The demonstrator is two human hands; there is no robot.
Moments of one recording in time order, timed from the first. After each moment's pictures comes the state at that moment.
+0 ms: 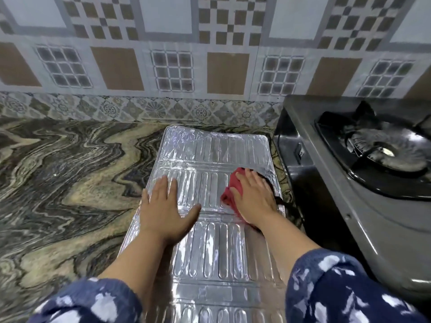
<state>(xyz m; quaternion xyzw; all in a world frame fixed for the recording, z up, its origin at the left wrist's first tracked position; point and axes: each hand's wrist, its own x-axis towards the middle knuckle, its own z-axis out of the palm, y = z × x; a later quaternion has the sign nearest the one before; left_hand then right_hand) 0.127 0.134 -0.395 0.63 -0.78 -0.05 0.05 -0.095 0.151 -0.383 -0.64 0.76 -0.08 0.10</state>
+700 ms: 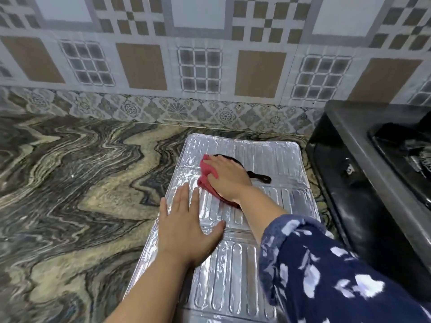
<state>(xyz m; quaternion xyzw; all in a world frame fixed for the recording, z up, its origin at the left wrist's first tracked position) 0.124 0.136 -0.393 0.63 -0.77 -0.05 0.09 -0.022 0.039 -0.372 -0.77 0.62 -0.09 0.13</state>
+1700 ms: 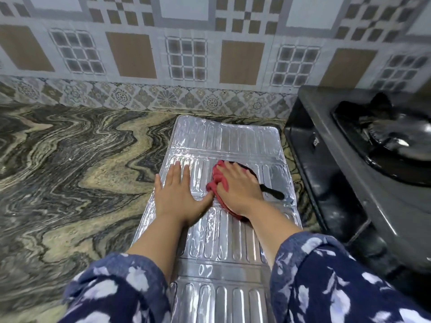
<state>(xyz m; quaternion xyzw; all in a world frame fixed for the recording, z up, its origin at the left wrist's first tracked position) 0.124 0.131 -0.395 0.63 -0.77 -0.05 0.07 -0.039 0.148 -0.371 -0.70 0.69 -0.06 0.14</state>
